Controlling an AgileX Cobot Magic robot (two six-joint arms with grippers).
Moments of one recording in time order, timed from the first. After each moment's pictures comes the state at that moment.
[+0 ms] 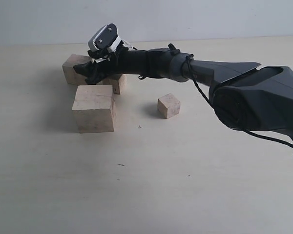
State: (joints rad) left arm 0.07 0.01 0.00 -0.03 0.37 -0.01; right arm 0.65 2.81 -2.27 1.75 0.60 -2.03
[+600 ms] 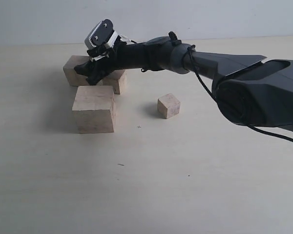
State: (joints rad) left arm 0.07 0.01 0.00 -0.03 0.37 -0.01; right arm 0.65 2.75 -2.27 1.50 0.60 -1.85
